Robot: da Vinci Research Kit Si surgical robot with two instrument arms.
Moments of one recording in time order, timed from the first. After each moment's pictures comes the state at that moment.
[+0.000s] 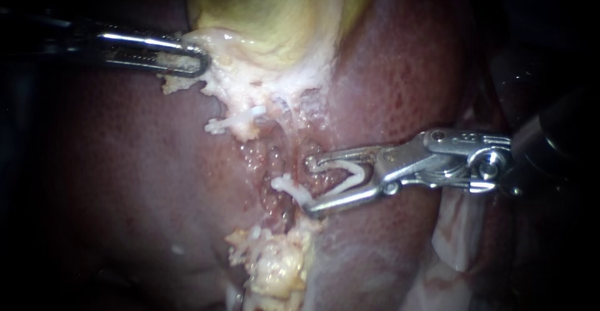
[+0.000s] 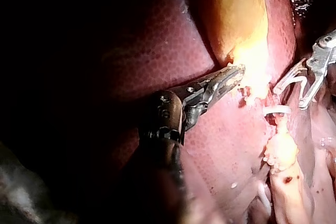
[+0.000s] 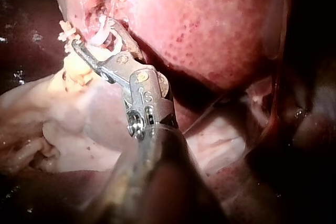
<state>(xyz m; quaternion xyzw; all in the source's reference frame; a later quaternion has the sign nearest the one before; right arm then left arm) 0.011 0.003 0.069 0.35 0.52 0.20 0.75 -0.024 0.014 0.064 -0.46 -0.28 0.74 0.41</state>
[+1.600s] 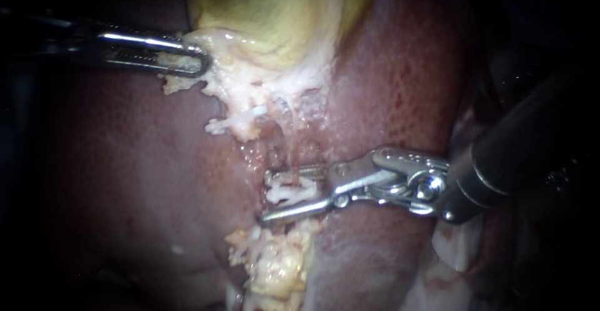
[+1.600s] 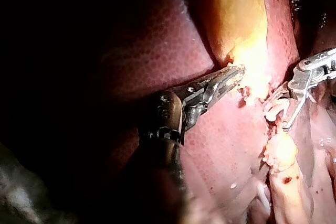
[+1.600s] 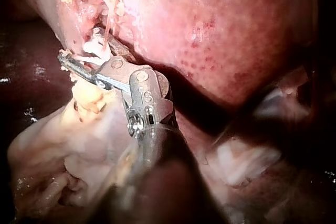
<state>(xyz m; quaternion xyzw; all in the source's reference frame) 0.017 -0.001 0.072 0.39 0.54 0.25 0.70 -0.024 0.014 0.064 -0.46 -0.28 0.74 0.41</state>
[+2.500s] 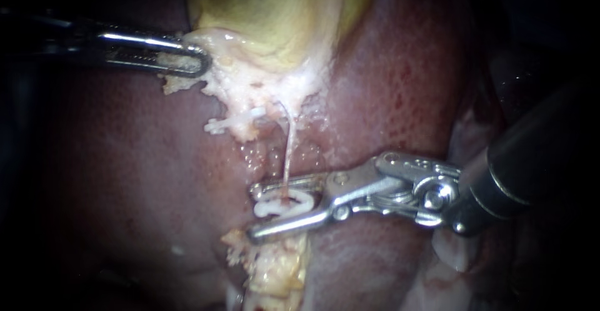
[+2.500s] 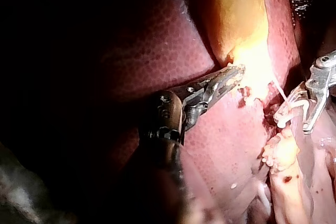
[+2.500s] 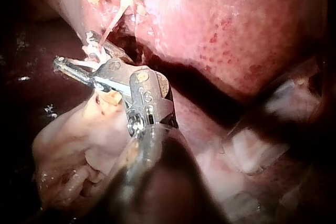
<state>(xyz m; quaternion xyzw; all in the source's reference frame) 0.018 -0.001 0.066 0.43 0.54 0.24 0.68 -0.024 0.014 0.064 -0.46 -0.28 0.74 0.41</state>
